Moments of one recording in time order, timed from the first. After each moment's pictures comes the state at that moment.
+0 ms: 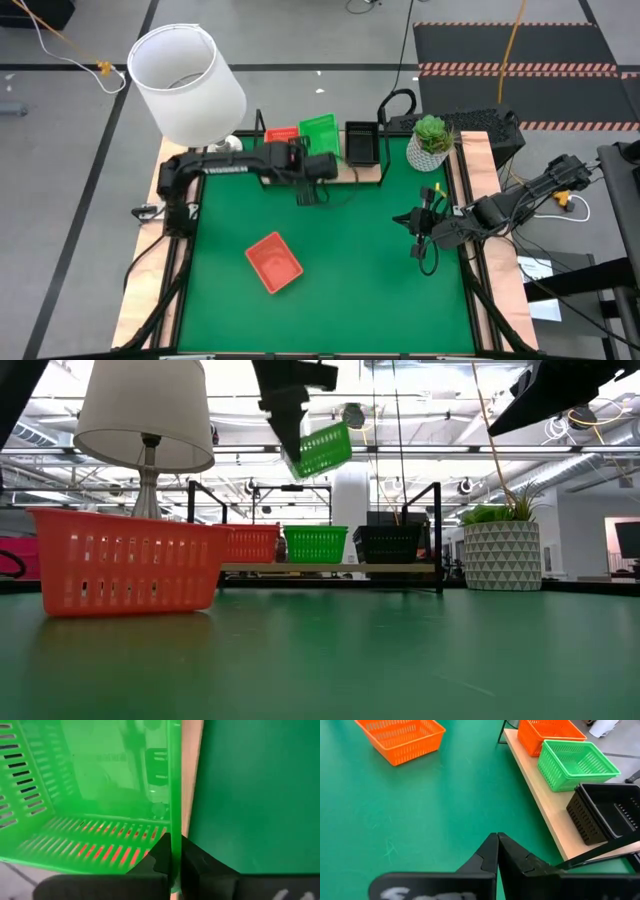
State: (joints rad) left arm 0.09 1.90 1.91 -1.22 -0.45 0.08; right arm 0.45 0.86 0.69 -0.61 0.62 0.30
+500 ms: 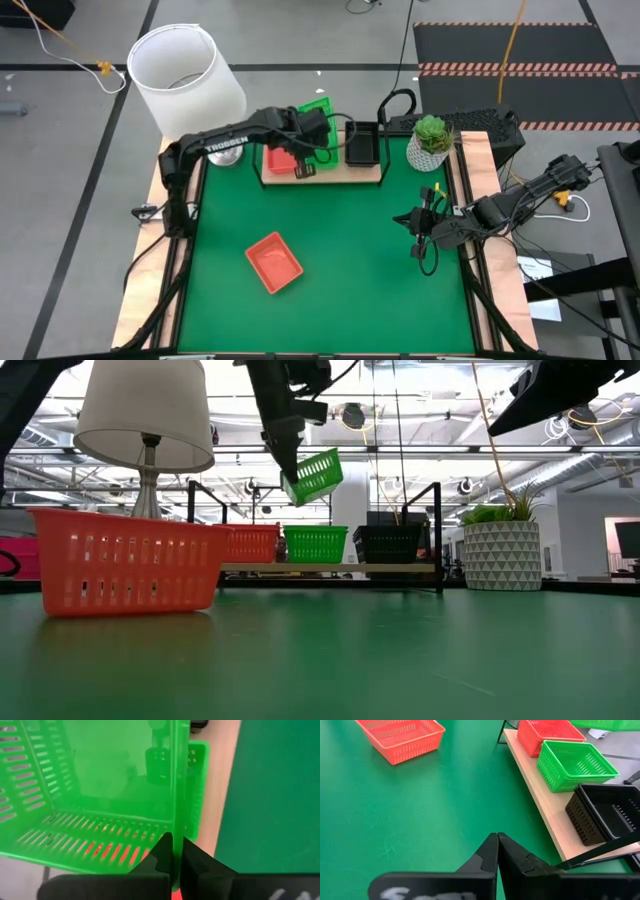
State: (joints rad) left arm 0.35 1.91 1.90 -1.15 -0.22 0.26; right arm 0.45 0.86 0.69 -0.61 0.62 0.29
